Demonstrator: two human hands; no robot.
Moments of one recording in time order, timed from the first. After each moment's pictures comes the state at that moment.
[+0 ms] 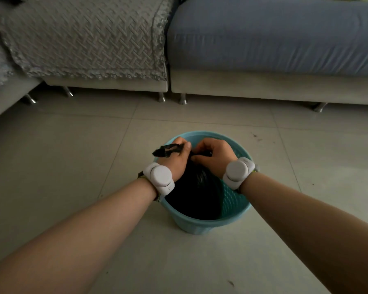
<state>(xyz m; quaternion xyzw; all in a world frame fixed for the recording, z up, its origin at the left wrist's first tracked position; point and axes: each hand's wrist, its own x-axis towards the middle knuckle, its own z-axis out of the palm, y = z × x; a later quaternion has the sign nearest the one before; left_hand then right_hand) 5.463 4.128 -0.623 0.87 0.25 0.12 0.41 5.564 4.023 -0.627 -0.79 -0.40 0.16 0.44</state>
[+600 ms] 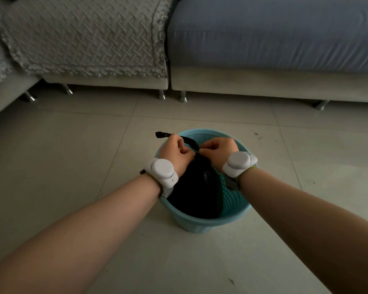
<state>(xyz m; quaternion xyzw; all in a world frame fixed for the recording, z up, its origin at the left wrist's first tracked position) 5.473 4.130 -0.636 0.81 0.32 0.17 0.46 5.570 4.028 -0.630 -0.83 -0.22 0.21 0.46</state>
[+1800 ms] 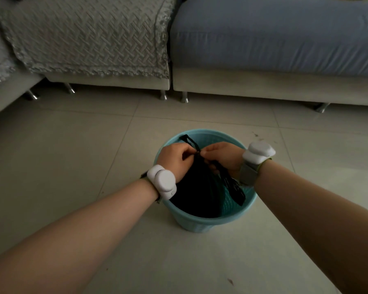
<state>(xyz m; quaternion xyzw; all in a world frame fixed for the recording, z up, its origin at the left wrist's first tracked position) 5.458 4.130 -0.631 0.90 0.21 0.17 0.34 5.575 4.018 -0.626 -0.71 -0.23 0.45 0.49</state>
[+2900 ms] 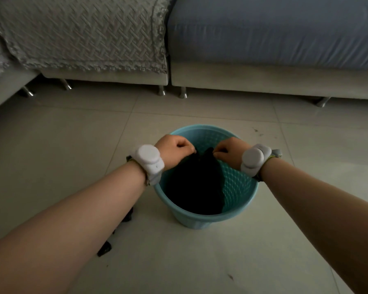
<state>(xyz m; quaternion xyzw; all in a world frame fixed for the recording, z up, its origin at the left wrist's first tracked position) 5.466 4.145 -0.618 0.85 0.24 0.06 0.47 5.606 4.003 -0.625 -0.86 -0.45 0.19 0.14</state>
